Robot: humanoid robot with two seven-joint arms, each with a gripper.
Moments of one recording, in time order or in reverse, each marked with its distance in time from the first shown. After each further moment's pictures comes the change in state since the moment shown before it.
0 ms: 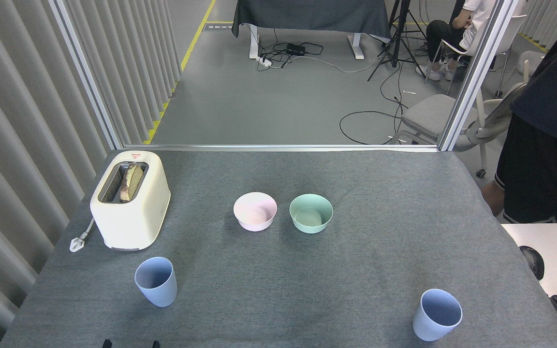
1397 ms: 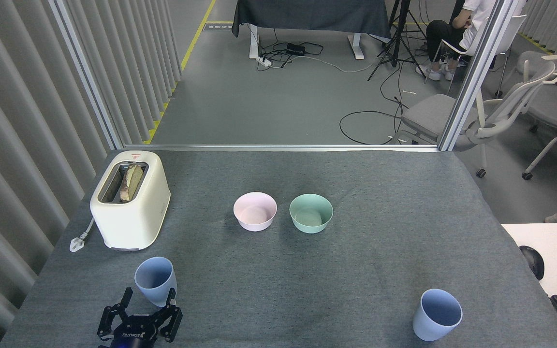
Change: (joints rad) left arm -0.335 -0.006 -0.015 0.270 -0.006 0.007 -0.072; right arm 0.004 -0.001 0.003 0.011 0.000 0.002 -0.004
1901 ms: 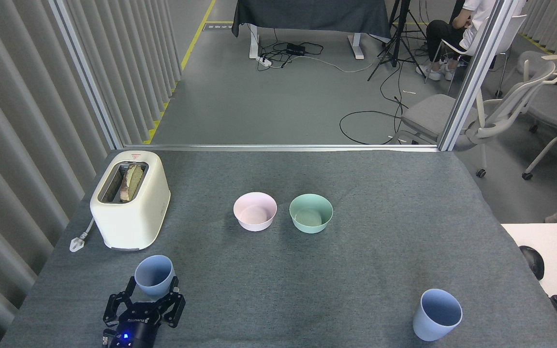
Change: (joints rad) left arm -0.095 0.000 -0.003 0.104 0.001 -0.001 -0.002; right arm 0.003 -0.003 0.002 0.006 0.000 0.000 0.005
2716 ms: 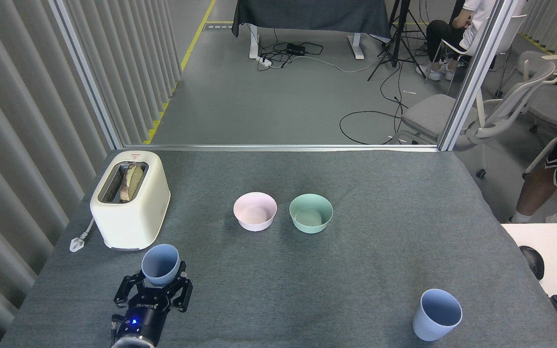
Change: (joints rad) left arm -0.039 -0.003 -0.056 -0.038 0.001 -0.027 0.006; right arm 0.006 -0.003 0.000 0.004 0.000 0.002 -0.007
